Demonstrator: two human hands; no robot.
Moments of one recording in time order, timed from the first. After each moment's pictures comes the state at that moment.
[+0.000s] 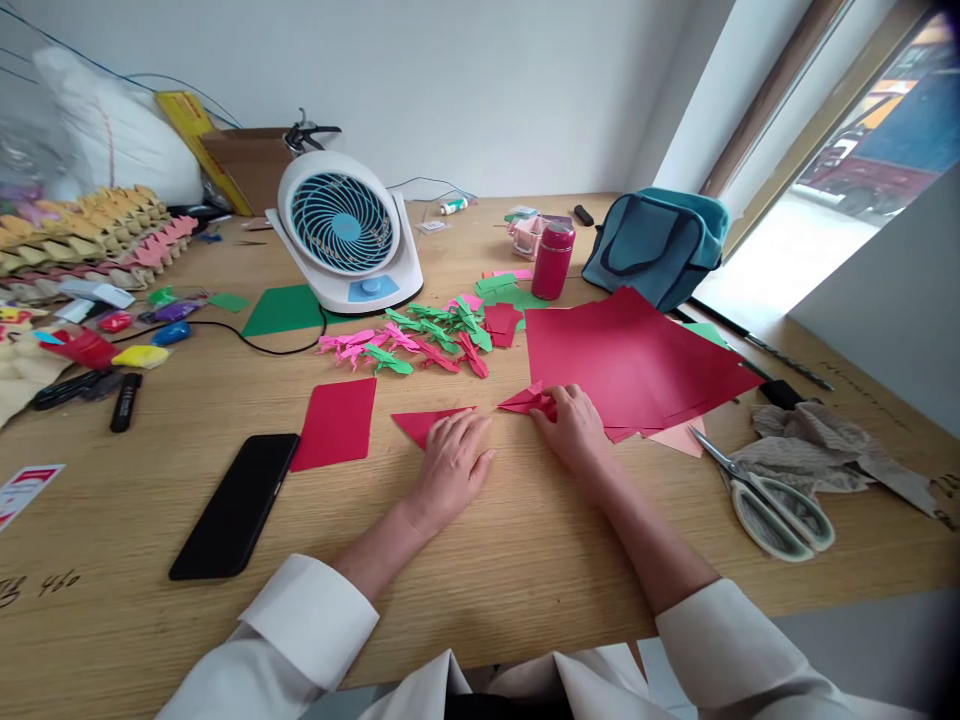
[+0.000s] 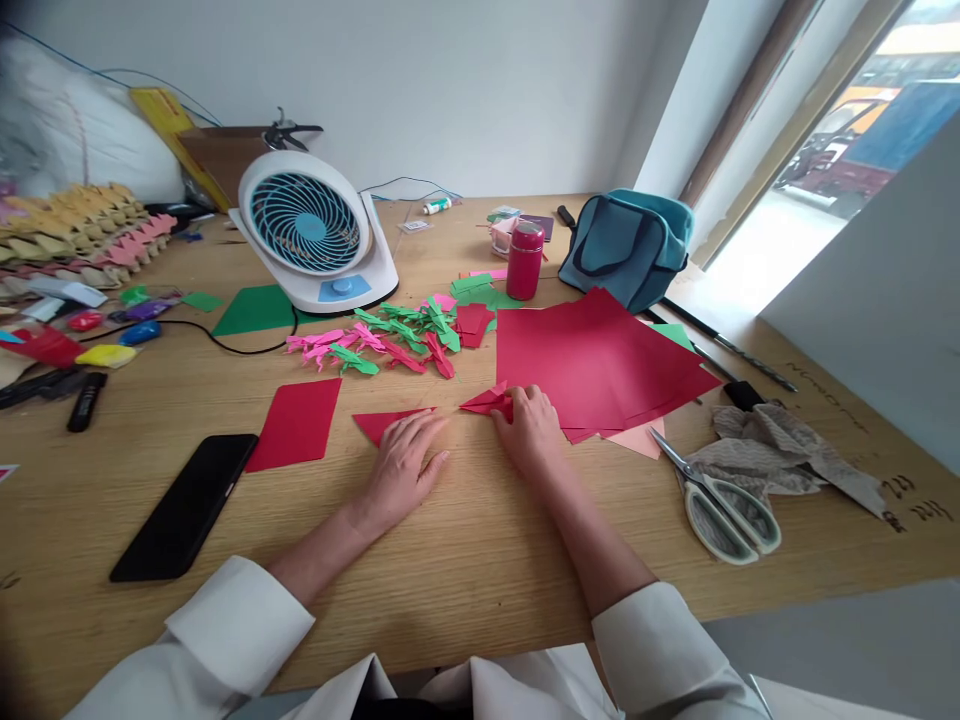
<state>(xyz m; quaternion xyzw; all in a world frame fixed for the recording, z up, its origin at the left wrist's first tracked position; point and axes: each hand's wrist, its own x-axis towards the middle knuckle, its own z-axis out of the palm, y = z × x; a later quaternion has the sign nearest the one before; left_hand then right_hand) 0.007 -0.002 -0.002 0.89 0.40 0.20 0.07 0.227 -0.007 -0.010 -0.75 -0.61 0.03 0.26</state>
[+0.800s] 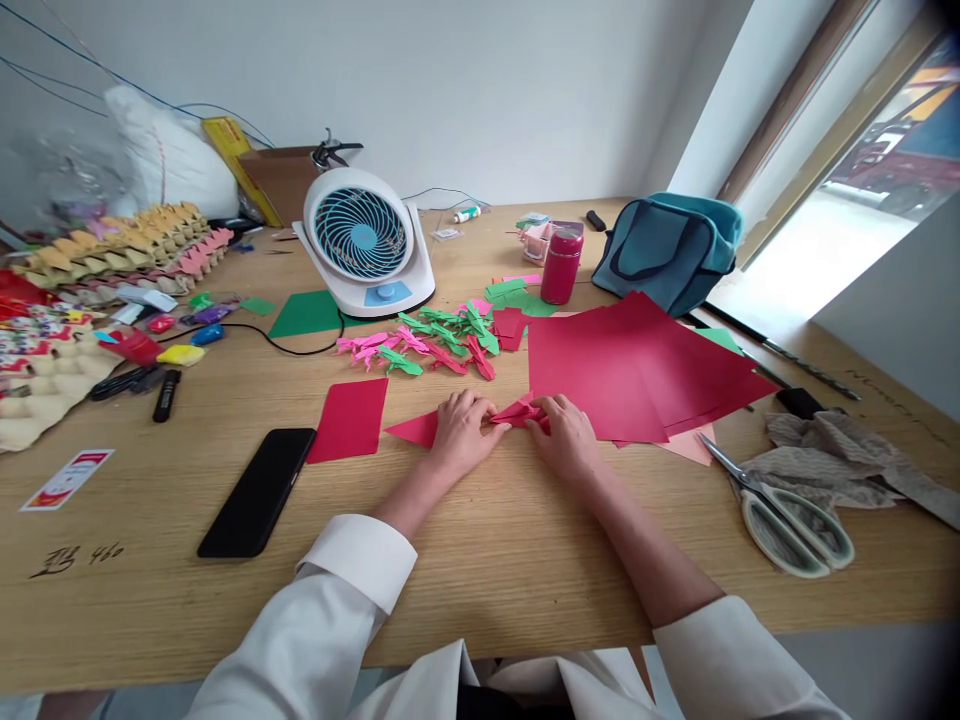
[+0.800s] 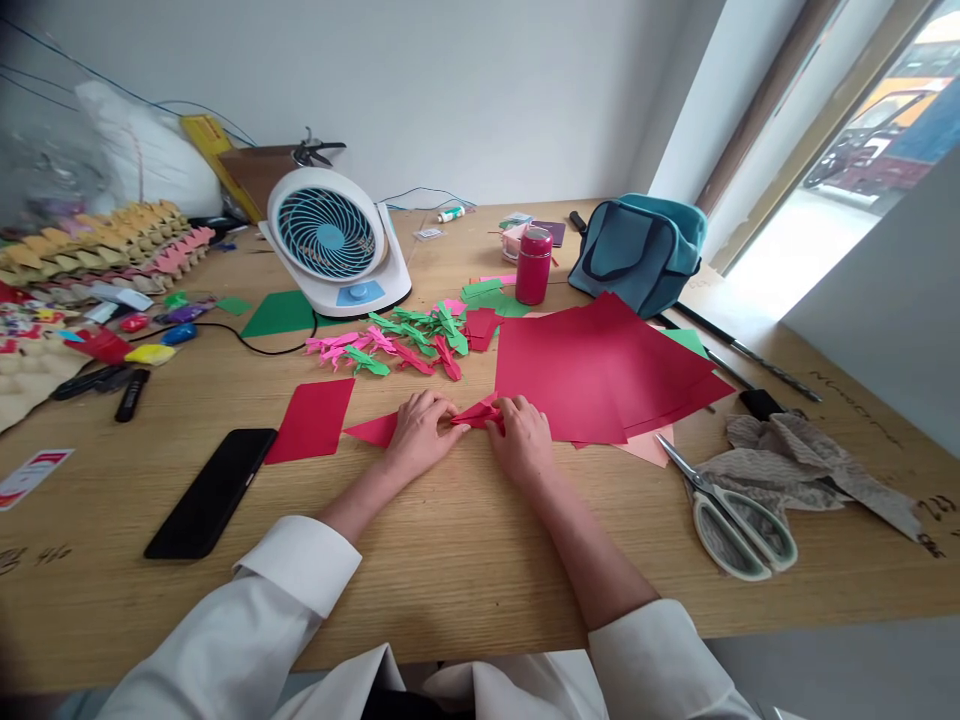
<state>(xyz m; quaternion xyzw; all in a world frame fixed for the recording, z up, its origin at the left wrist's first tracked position) 0.030 0.041 -0.008 0.85 0.46 0.24 0.08 0.215 -0.014 -0.009 -0.70 -0.66 0.08 0.25</state>
